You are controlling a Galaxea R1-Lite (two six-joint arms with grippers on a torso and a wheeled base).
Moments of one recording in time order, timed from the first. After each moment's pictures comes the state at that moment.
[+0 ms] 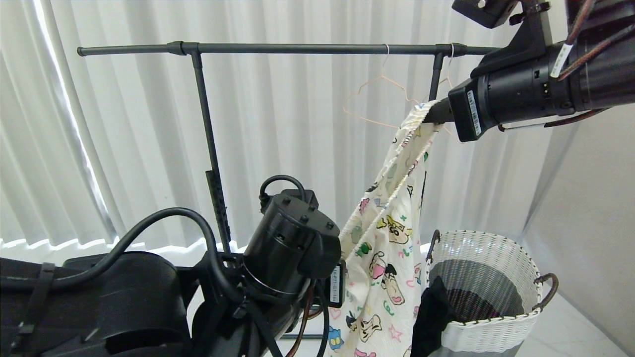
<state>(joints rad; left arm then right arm) -0.92 1.71 -0.94 -0.10 0.45 -0.46 0.70 1.70 -1.88 0.56 0.08 -0.15</state>
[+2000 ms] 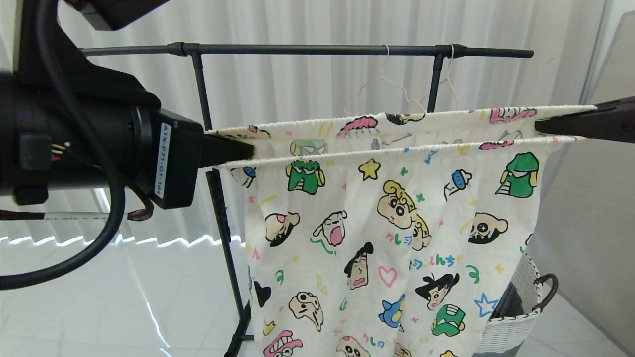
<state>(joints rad) -0.74 1.37 -1.45 0.51 0.10 0.05 0.67 1.26 -1.47 0.49 0.04 -0.15</state>
